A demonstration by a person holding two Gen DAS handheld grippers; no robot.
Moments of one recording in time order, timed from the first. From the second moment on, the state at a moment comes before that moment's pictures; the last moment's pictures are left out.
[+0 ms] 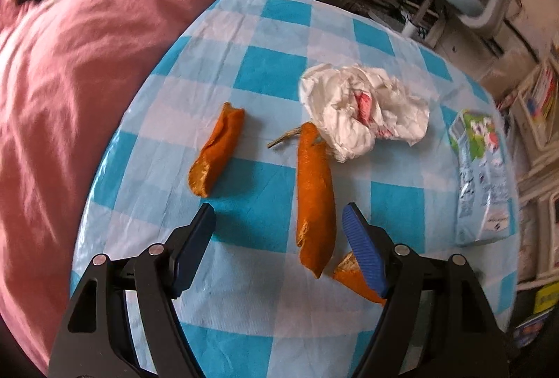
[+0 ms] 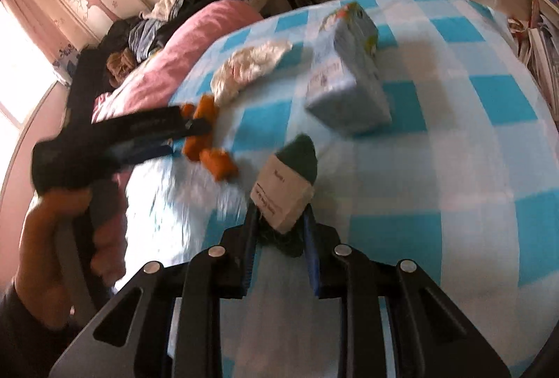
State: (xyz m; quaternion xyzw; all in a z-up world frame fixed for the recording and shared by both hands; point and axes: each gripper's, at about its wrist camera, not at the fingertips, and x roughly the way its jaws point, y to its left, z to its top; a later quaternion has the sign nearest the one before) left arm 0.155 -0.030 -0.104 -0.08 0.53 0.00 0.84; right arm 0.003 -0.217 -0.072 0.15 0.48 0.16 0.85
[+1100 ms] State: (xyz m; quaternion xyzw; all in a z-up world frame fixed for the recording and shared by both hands) left arm 0.051 -0.002 -0.097 -0.05 0.56 -0.02 0.82; right arm -0.054 -0.214 -0.077 0.16 0.47 0.20 0.84
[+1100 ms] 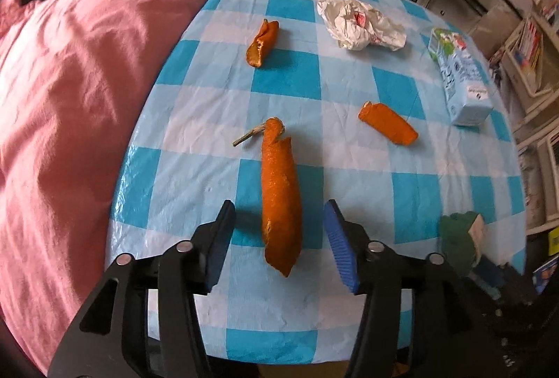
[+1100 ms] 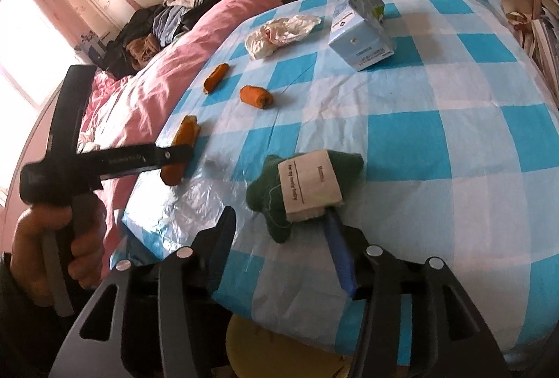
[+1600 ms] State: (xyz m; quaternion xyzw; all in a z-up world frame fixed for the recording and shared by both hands) left arm 0.041 -0.027 -0.058 -0.02 0.49 -0.06 0.87; right arm -0.038 -0.211 -0.079 0.15 0.44 0.16 0.87
